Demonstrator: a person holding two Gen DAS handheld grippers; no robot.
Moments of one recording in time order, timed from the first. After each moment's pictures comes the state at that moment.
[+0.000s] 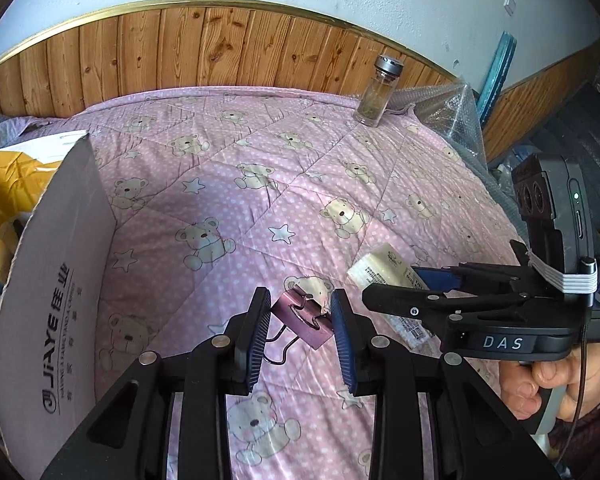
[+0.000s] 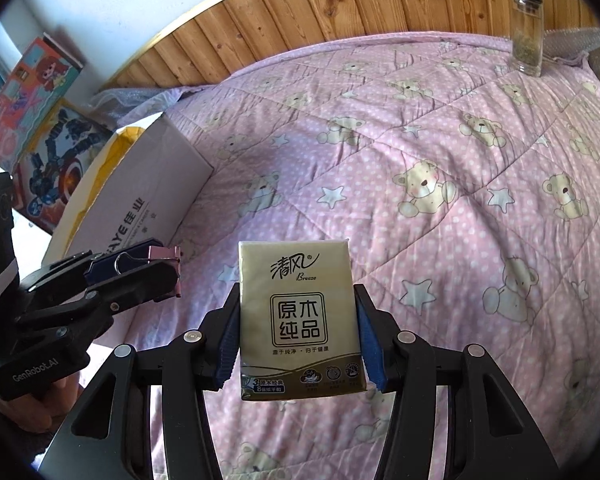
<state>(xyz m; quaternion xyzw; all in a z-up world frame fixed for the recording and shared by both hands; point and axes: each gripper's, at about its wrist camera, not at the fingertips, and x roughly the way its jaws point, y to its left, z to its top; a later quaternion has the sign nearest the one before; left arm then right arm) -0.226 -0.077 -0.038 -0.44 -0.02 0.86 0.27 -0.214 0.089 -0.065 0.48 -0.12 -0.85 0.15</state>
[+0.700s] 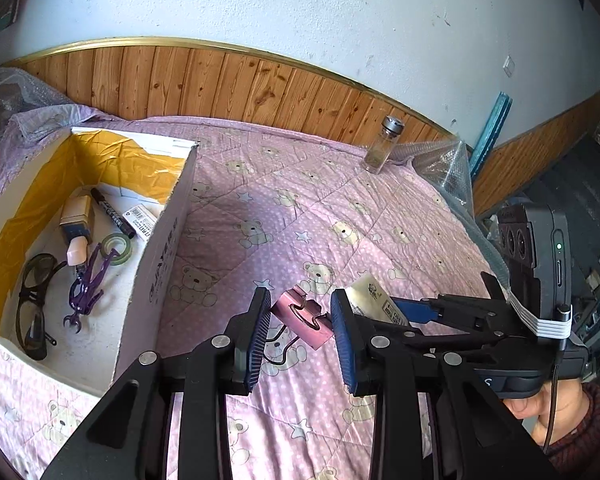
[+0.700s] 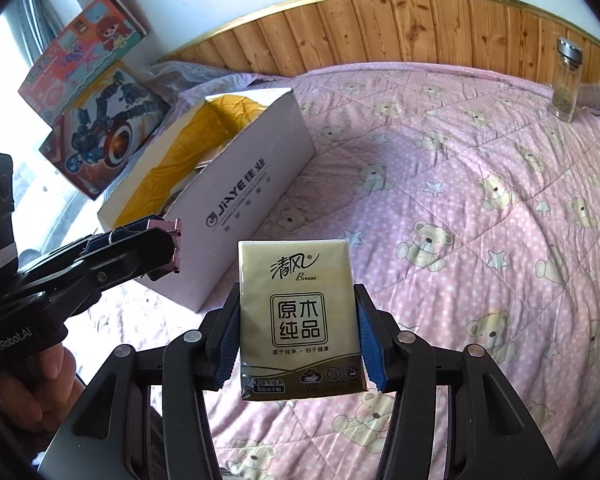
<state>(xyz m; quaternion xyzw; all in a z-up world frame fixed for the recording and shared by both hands) -0.132 -0.174 0.018 -0.38 -0.09 0.89 0.24 -0.137 -0.014 -0.010 0.46 -0.07 -0.86 0.20</state>
